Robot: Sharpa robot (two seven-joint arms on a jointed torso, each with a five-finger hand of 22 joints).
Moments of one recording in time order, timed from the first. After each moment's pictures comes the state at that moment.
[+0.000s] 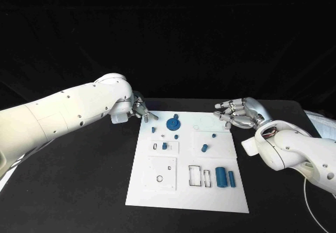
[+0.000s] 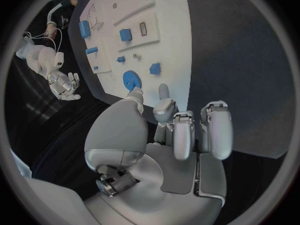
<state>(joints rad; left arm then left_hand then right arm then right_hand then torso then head) 1.40 -0.58 0.00 1.15 -1.04 0.29 -0.66 1.07 -0.06 0.04 0.29 0.05 0.96 0.04 0.55 0.62 1.33 -0.02 1.13 1.08 1.46 -0.09 1.57 1.31 0.04 1.47 0.03 1.45 1.31 1.05 -0.95 0.14 1.65 -0.78 -0.57 0.04 1.41 -0.11 0.10 0.23 0.37 0.98 0.15 0.10 0.07 1.15 0.06 0.49 0.55 1.39 -0.02 0.58 0.64 0.17 1.06 0.10 0.82 0.53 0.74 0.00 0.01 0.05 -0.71</state>
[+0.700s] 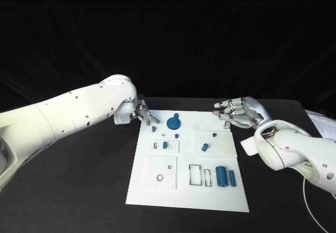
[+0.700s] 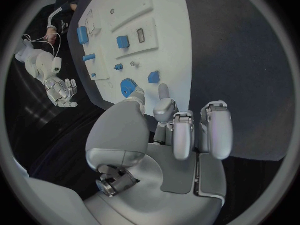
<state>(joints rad) 1.38 -0.54 -0.01 1.10 -1.05 0.36 -0.66 1.09 -0.03 0.02 0.28 0.05 0.96 0.04 0.55 0.62 1.33 -0.02 1.13 1.08 1.46 -0.09 1.57 1.31 0.04 1.47 0.03 1.45 1.31 1.05 -0.95 0.14 1.65 -0.78 -0.57 0.04 1.41 -0.11 0.10 0.23 0.37 0.98 0.15 0.10 0.07 1.15 0.06 0.49 0.55 1.39 -0.02 0.58 0.64 0.17 1.06 0.10 0.82 0.53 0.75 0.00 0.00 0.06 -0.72</state>
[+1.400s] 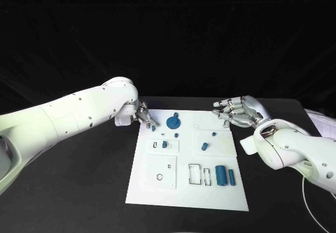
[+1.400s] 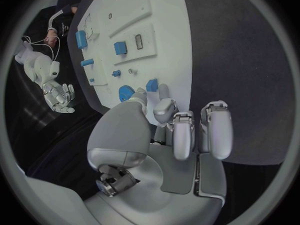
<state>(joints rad) 1.37 -0.52 -0.02 1.08 -1.05 0.38 -0.66 1.12 0.00 0.02 0.28 0.05 0.96 0.04 0.55 0.62 1.33 -0.02 1.13 1.07 1.46 -0.09 1.57 1.31 0.04 1.47 0.03 1.45 1.31 1.05 -0.95 0.14 1.66 -0.78 -0.57 0.05 1.42 -0.11 0.11 0.23 0.37 0.97 0.15 0.10 0.07 1.15 0.06 0.49 0.54 1.39 -0.02 0.58 0.64 0.17 1.06 0.10 0.82 0.53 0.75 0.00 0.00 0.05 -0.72</state>
